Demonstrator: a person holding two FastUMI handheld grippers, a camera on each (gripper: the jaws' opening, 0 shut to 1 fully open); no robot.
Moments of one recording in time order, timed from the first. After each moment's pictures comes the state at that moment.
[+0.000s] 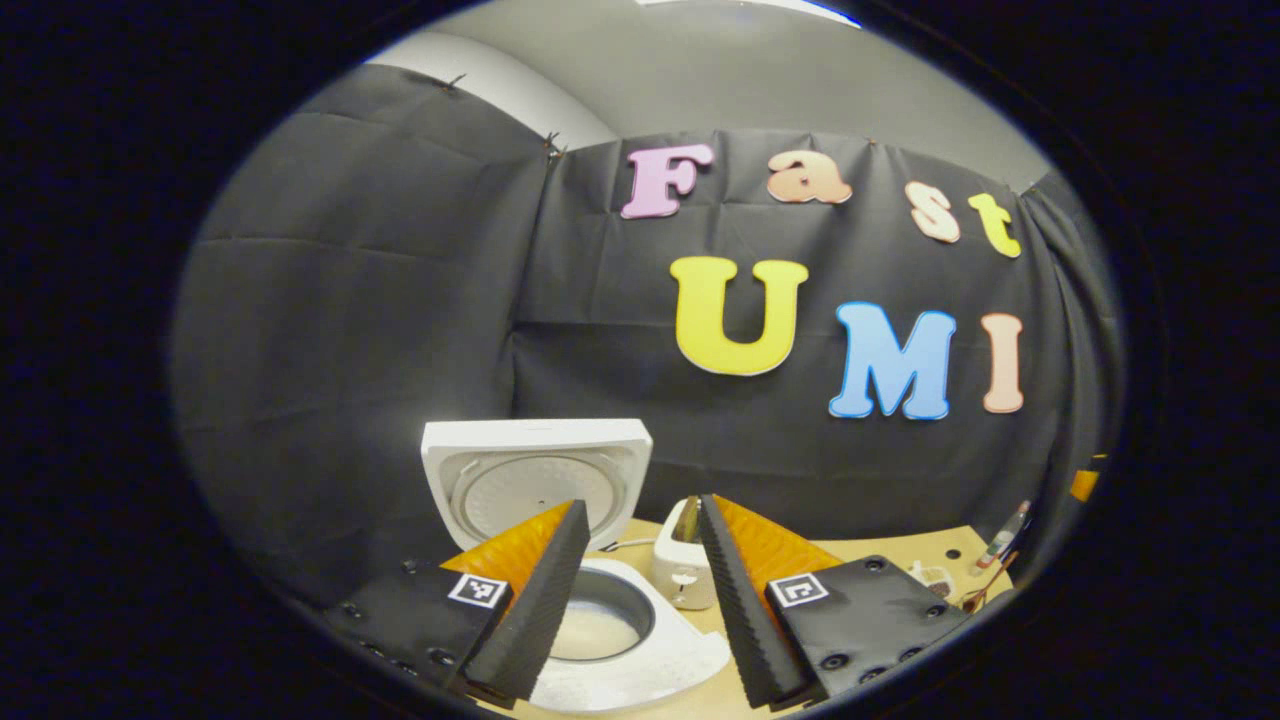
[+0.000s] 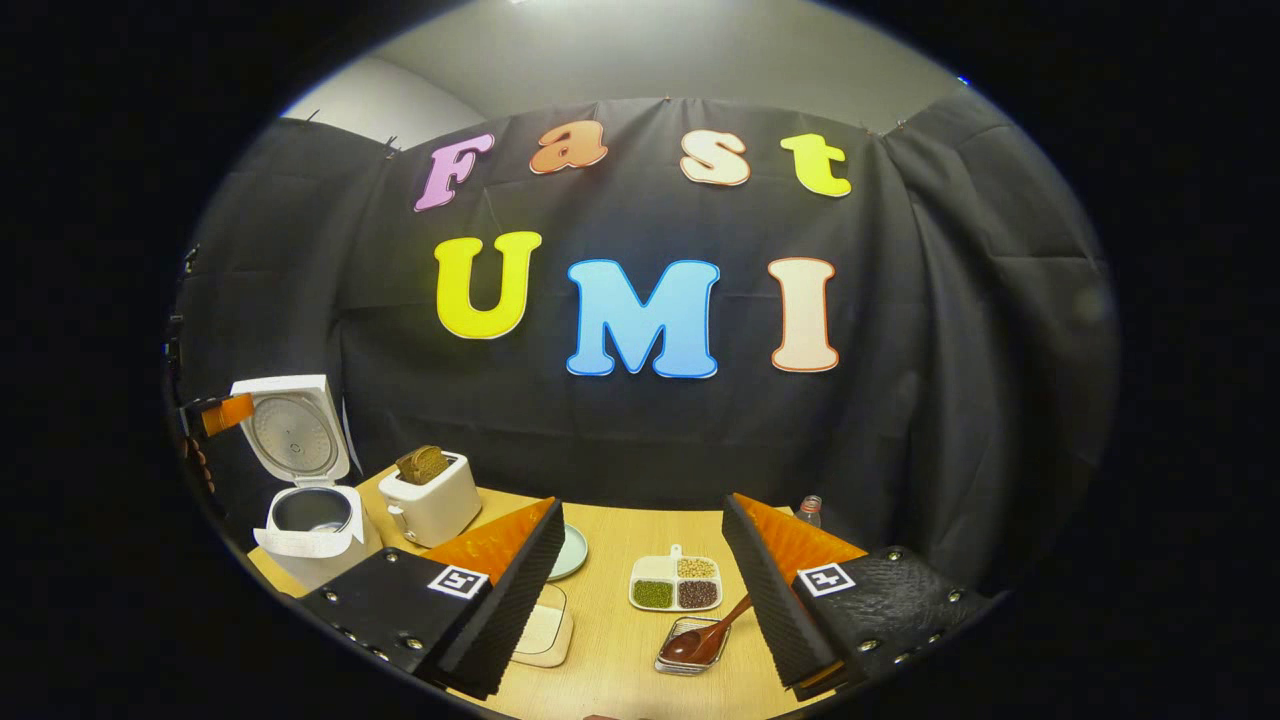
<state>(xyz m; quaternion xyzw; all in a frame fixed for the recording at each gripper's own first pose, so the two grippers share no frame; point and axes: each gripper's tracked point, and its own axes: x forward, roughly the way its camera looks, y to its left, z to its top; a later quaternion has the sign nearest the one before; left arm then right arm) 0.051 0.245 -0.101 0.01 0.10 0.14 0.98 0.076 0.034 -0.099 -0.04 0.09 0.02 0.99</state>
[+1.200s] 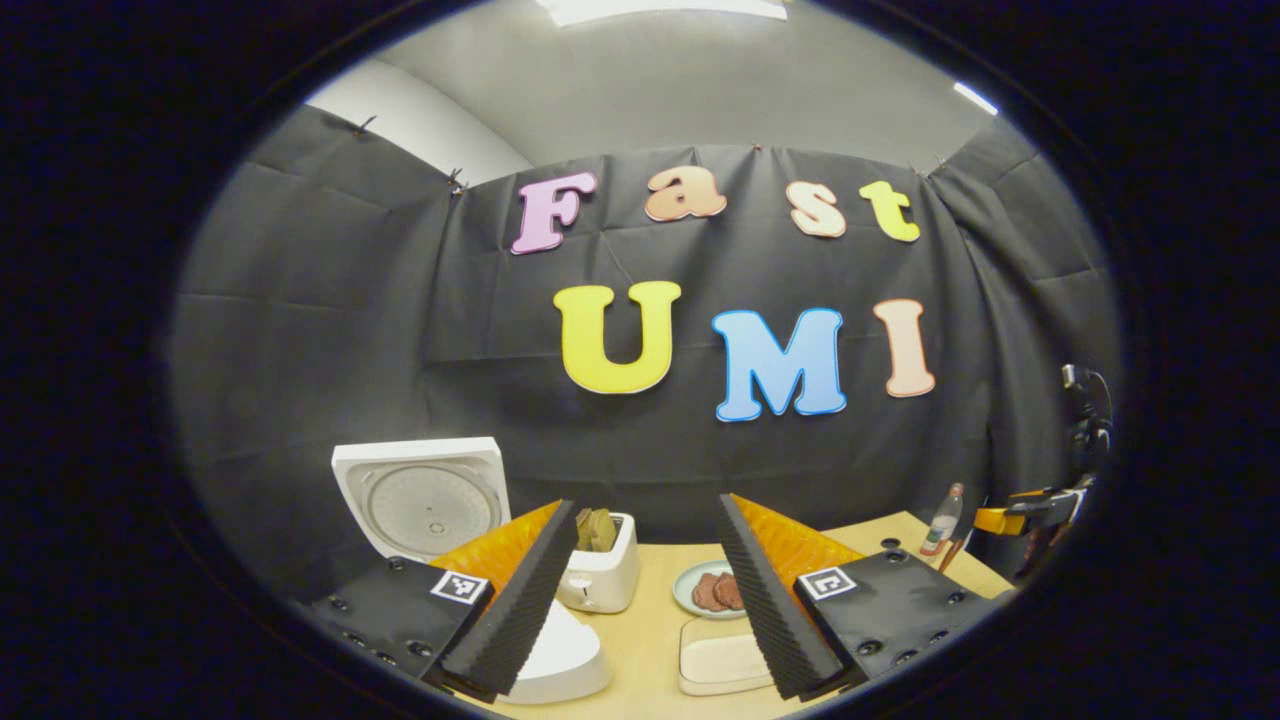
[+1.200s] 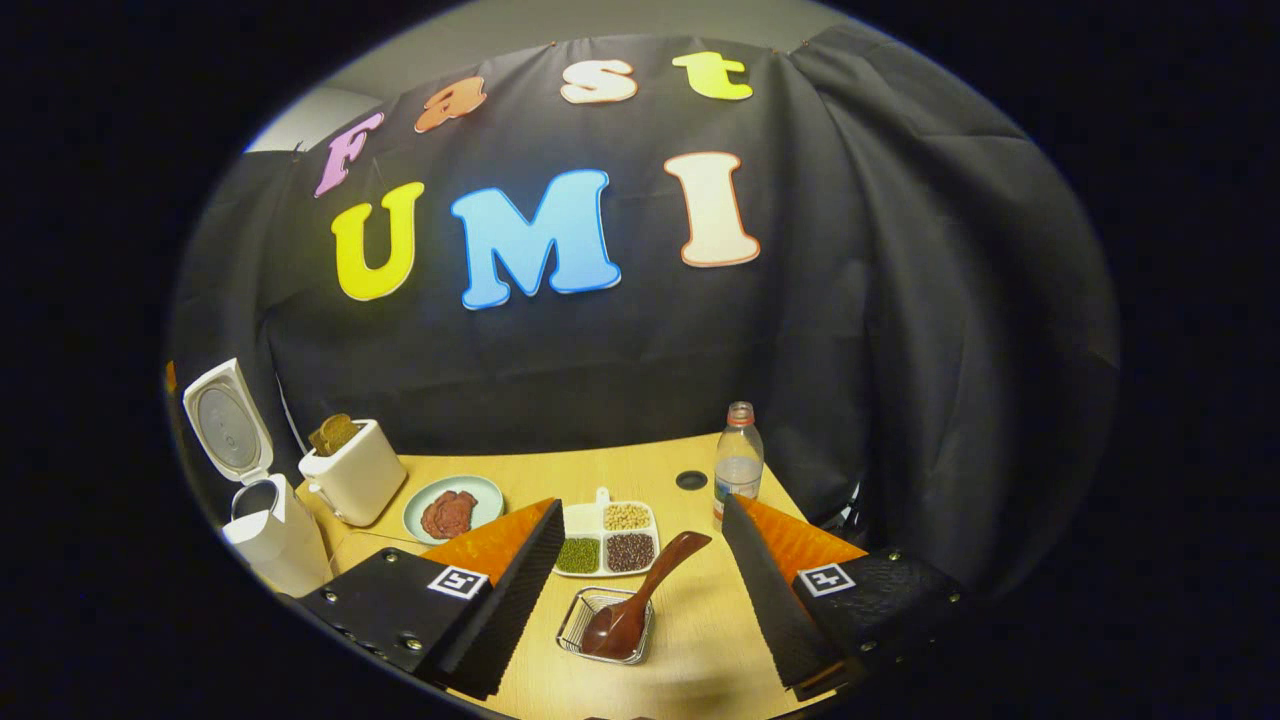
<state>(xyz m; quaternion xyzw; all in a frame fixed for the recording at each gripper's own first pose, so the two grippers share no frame) 0.043 0.100 -0.104 0.06 0.10 0.06 0.99 0.121 -0.087 -0.226 0.04 0.20 -0.05 0.98</state>
